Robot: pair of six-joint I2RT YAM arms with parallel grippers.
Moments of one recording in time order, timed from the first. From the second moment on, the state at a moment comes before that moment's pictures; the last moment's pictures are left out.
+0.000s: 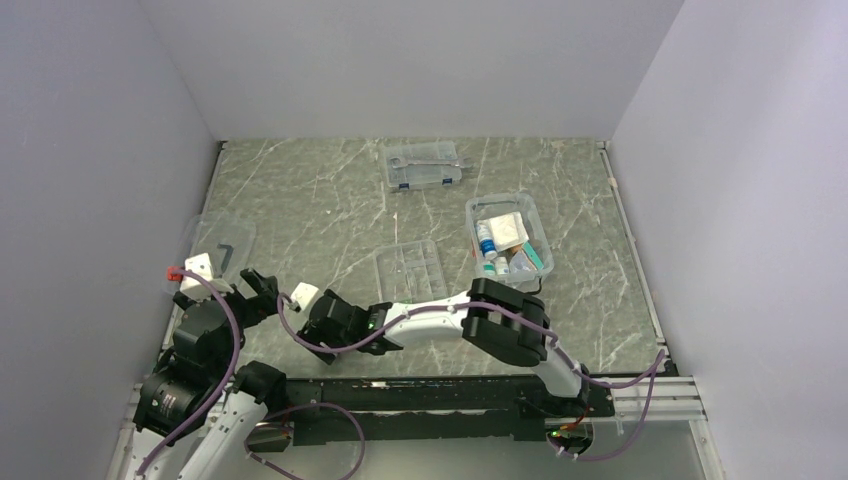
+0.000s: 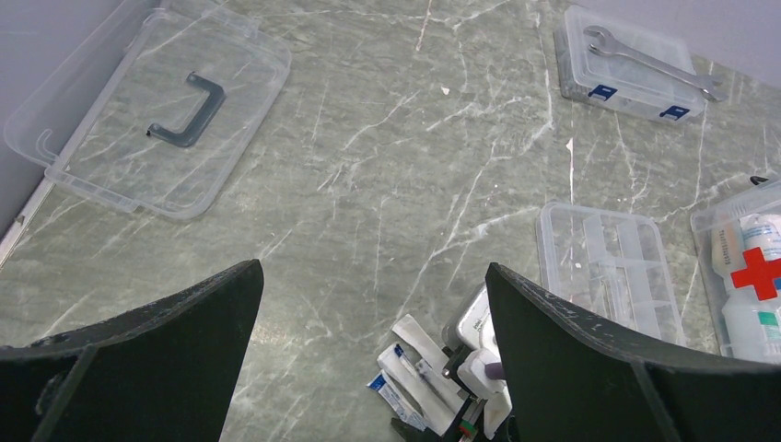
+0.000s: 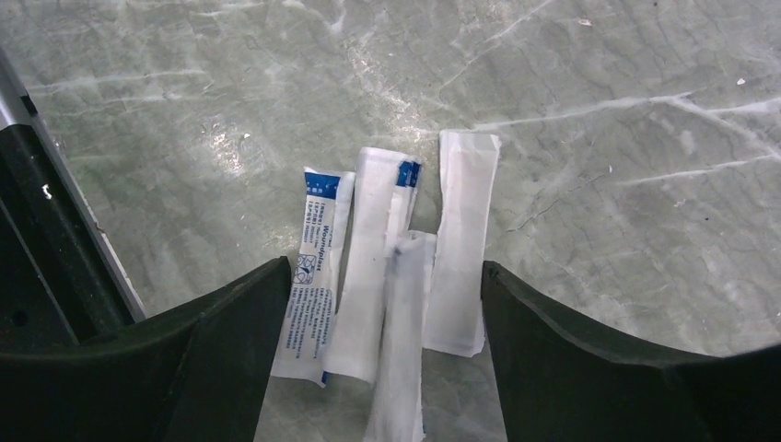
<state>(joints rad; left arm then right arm) -0.39 0.20 0.75 -0.88 -0.50 -0.46 1.34 2.13 1.39 0.00 0.15 0.17</state>
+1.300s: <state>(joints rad) -0.39 0.19 0.75 -0.88 -0.50 -0.46 1.20 1.94 1.35 -0.18 0.26 0.39</state>
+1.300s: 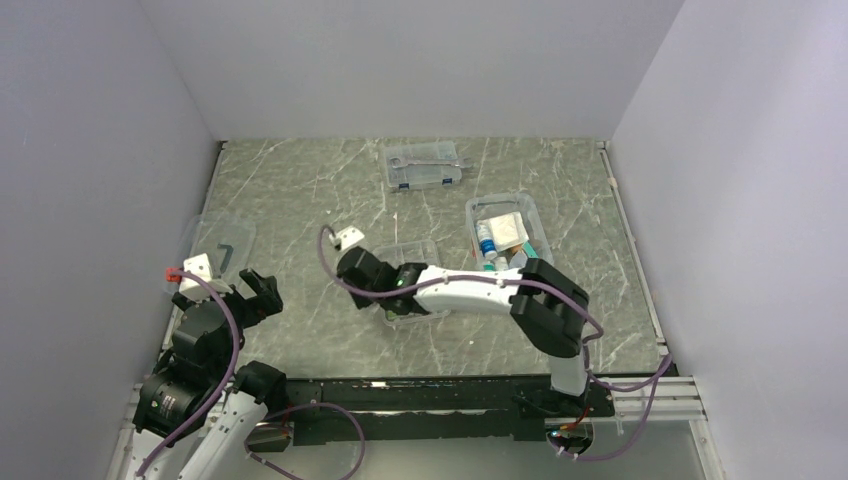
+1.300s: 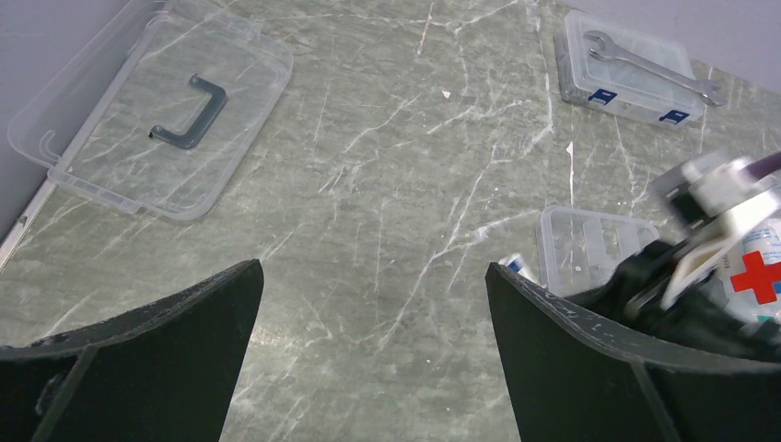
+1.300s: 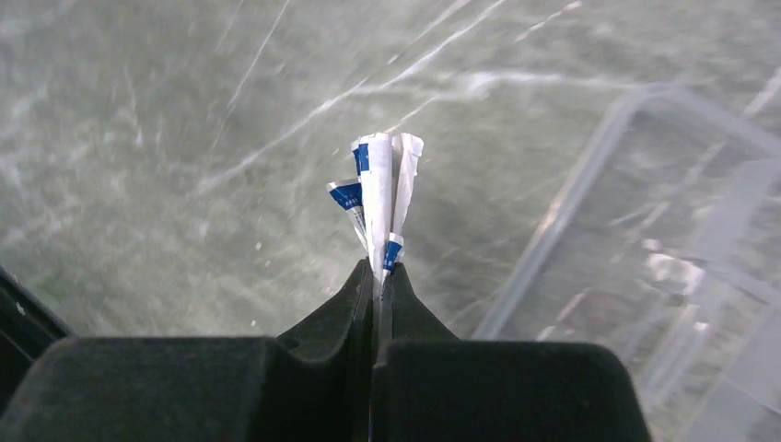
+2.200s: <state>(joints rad) -0.39 0.19 0.75 -0.88 -0.50 -0.46 1.04 1.97 1.36 -0.28 0.53 0.70</state>
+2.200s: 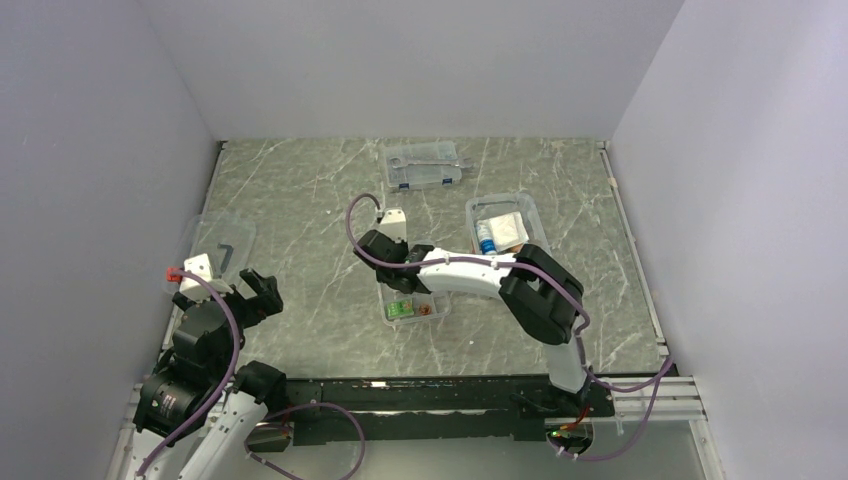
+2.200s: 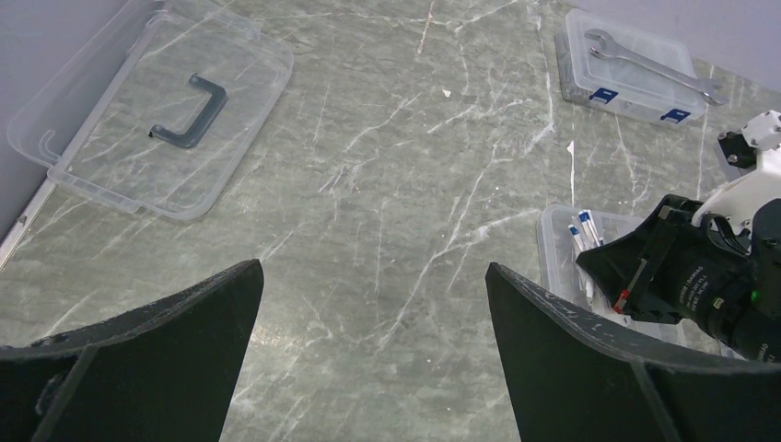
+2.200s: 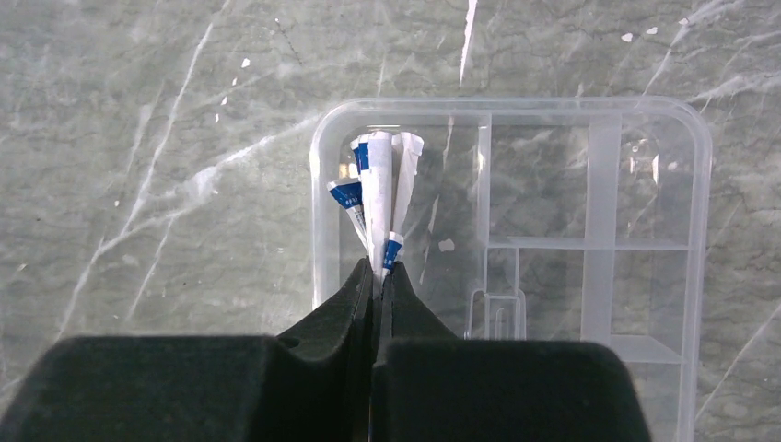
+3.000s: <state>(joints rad) -0.39 0.19 0.75 -0.88 -0.50 -0.46 1.03 2.04 1.36 -0.26 0.55 0.74</state>
